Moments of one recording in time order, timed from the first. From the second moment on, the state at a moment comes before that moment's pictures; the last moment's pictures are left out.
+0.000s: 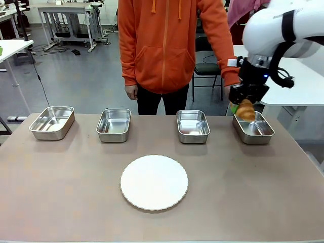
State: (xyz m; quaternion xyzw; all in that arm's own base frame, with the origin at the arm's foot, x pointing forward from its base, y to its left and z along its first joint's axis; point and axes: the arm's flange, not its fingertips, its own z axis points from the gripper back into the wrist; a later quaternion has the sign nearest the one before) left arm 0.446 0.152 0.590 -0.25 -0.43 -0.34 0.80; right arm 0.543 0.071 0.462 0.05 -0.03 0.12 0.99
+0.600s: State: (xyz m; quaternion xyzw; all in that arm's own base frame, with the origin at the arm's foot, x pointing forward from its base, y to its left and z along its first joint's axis) left arm 0.446 0.152 0.590 -0.25 -0.43 -0.34 0.80; right arm 0.592 0.007 0.400 0.06 -0.04 0.12 0.99
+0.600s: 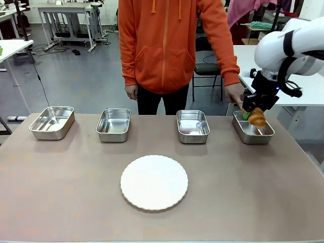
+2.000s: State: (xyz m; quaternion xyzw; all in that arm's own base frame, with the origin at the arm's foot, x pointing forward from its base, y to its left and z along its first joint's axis) left arm 0.446 0.152 0.590 -0.25 -0.43 -0.34 0.80; right arm 0.629 -0.016 0.358 0.03 -0.06 0.15 0.99
